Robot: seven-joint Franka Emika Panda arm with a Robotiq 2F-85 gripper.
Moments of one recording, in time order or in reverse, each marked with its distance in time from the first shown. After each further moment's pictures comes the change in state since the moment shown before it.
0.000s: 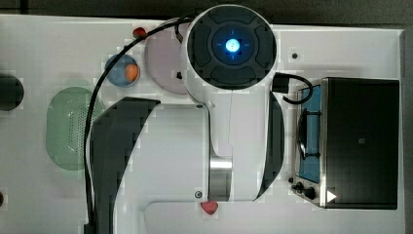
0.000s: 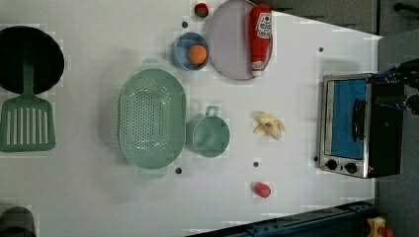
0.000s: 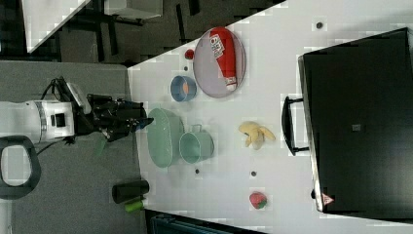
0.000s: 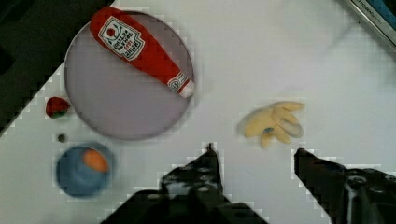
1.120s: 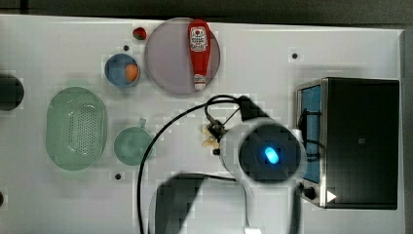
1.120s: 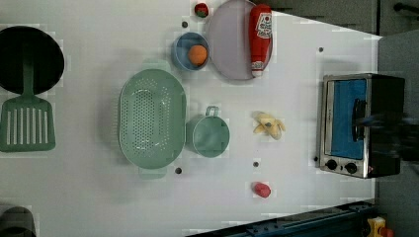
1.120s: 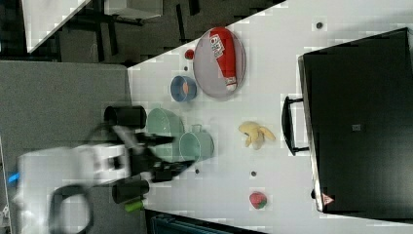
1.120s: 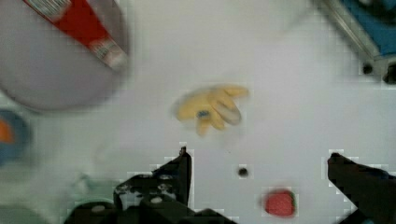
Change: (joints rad) arm -0.005 -0.228 -0.093 -0.483 -0.040 0.193 -0.200
